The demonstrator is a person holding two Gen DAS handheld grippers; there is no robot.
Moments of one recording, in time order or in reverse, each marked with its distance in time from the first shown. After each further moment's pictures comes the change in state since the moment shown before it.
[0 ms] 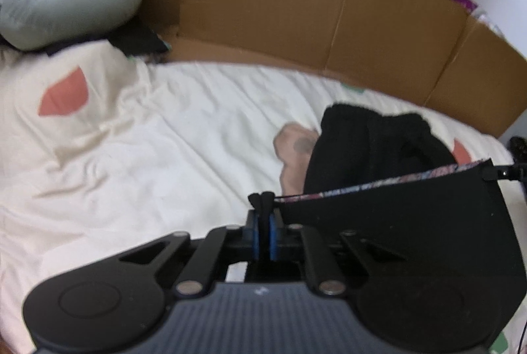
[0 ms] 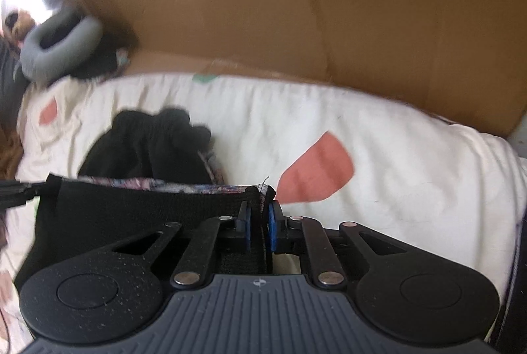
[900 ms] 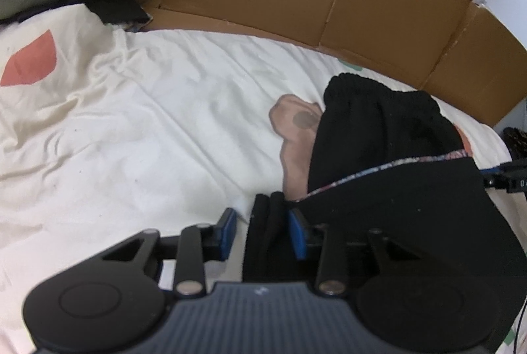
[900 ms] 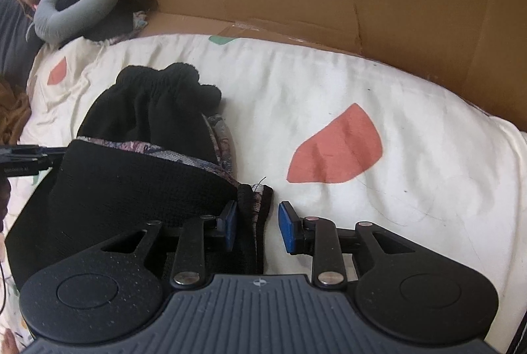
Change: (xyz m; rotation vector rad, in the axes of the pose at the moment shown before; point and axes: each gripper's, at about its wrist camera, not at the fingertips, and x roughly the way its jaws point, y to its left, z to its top) left arm 0.049 0.013 -0.011 -0.012 0.059 -0.089; right arm 0.043 0.002 -0.012 -0.123 0.116 0.053
